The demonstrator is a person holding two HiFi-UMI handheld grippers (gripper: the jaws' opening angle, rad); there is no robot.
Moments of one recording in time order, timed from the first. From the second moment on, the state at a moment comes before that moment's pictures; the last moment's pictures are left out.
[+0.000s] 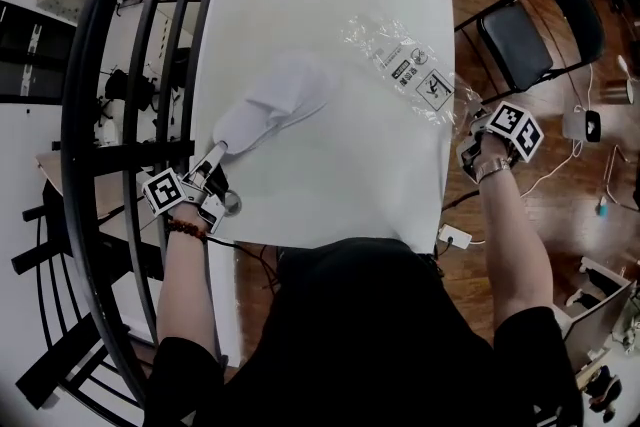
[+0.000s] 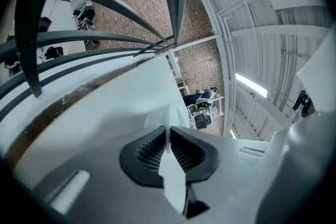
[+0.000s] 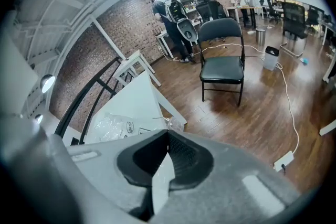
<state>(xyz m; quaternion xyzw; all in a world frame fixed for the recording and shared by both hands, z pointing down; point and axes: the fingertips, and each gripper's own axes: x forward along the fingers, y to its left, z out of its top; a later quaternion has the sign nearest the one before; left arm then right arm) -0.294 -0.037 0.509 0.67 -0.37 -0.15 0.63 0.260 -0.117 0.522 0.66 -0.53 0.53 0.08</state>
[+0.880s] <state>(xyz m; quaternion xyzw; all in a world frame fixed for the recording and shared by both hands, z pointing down) -0.278 -0.032 0.528 0.72 -0.48 0.23 0.43 0.235 -0.105 0.509 0.62 -0.60 0.48 0.15</state>
